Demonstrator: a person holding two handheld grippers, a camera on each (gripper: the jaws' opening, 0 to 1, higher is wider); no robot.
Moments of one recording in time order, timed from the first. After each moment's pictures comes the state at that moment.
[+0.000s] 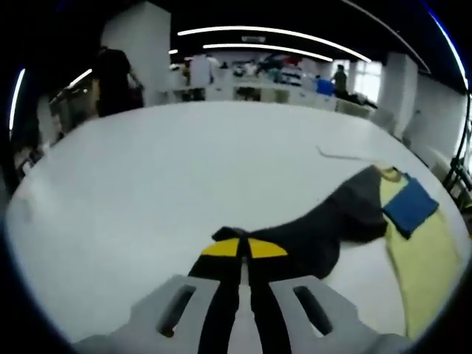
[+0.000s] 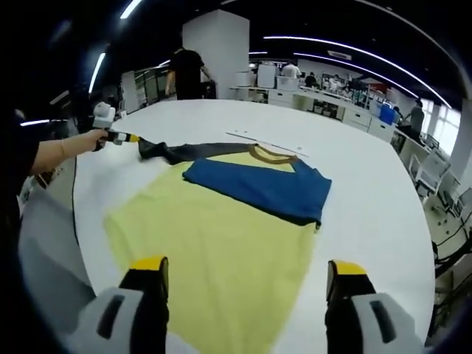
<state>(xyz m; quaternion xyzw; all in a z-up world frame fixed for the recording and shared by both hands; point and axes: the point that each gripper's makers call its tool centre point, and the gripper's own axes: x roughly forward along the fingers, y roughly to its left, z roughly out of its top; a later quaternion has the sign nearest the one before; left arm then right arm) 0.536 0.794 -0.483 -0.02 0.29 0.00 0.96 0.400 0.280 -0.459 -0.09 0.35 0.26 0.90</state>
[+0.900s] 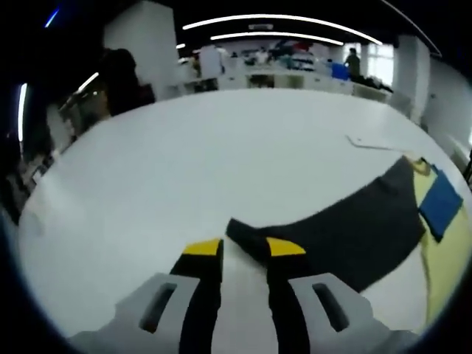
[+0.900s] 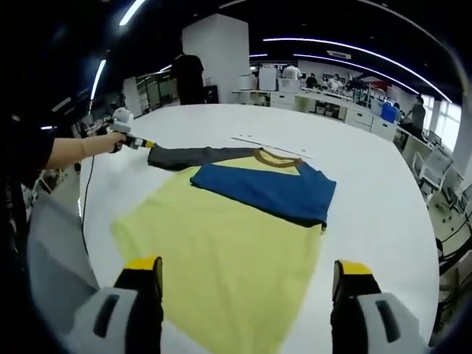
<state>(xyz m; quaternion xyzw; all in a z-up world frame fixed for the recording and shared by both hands) 0.559 0.817 -0.498 0.01 0.33 0.05 0.94 0.396 0.288 -0.453 -0.08 0.34 0.27 0.90</state>
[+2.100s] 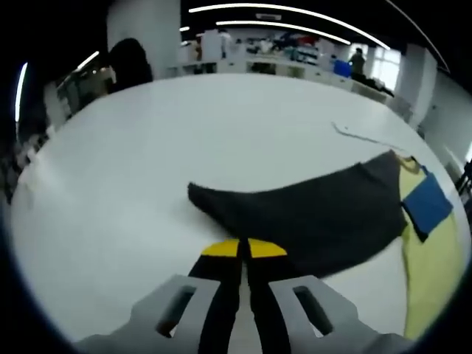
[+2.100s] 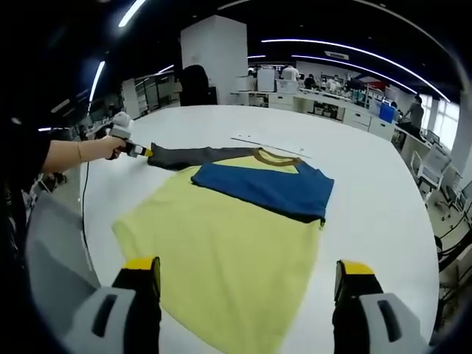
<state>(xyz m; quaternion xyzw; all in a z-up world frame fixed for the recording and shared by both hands) 0.543 0.782 -0.524 -0.02 0.36 0.04 0.93 0.385 0.283 -0.455 -0.07 0.34 0.26 0.90</state>
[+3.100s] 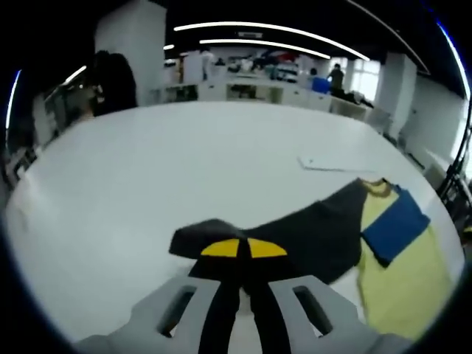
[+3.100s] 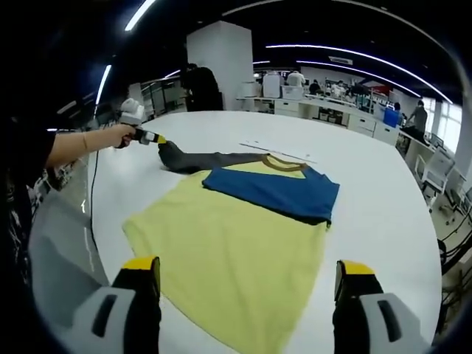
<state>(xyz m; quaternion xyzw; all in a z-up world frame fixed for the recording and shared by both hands) 0.563 0.735 -0.454 -0.02 0.30 -0.02 0.95 0.370 0.292 -0.446 -0.07 0.32 0.28 0.90</state>
